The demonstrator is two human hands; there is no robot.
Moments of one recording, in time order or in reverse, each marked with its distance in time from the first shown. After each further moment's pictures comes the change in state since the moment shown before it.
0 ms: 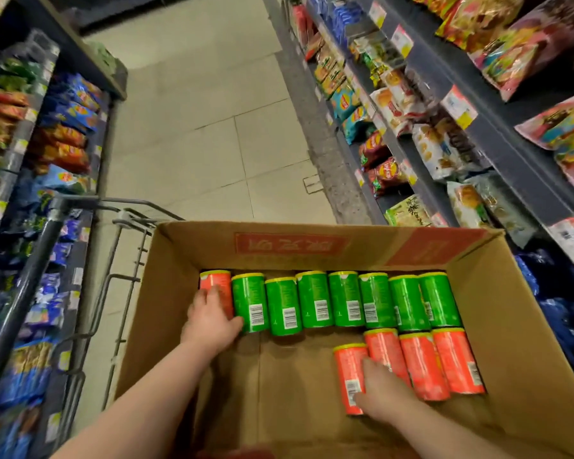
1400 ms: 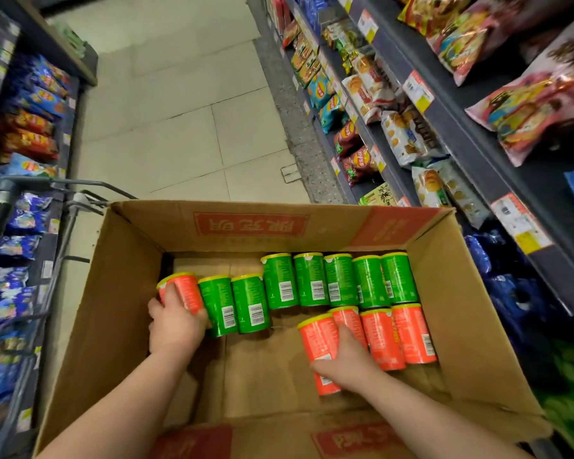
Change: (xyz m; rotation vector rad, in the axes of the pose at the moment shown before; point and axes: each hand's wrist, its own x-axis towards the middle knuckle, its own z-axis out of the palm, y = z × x) left_hand -0.031 0.006 0.032 -0.259 0.154 -0.225; right_hand -0.014 0.015 -0.004 0.428 0.115 -0.026
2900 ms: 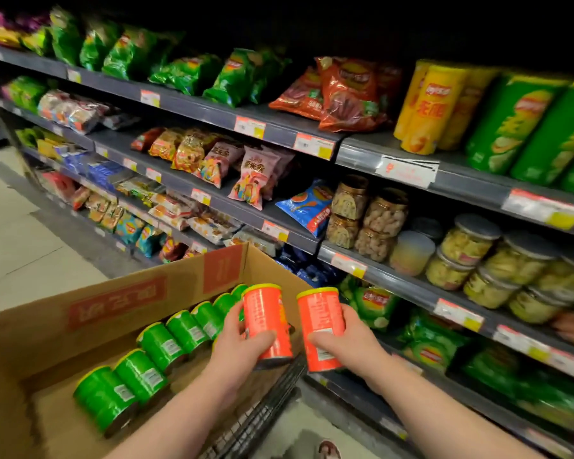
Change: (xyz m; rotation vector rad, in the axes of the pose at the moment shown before) left_hand -0.241 0.006 -0.028 -0.636 -0.929 0.902; right_hand -0.297 0.032 0.023 0.660 0.858 -0.003
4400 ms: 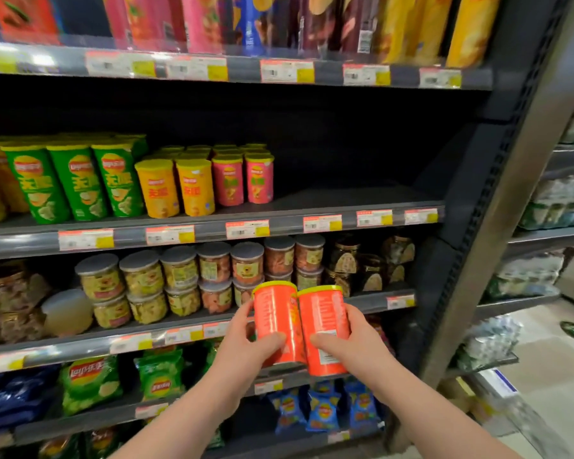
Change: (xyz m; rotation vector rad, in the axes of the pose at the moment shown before) left_hand -0.289 0.046 0.495 0.196 -0.824 0.190; right_hand -0.341 0.265 -0.406 0.411 0.711 0.057
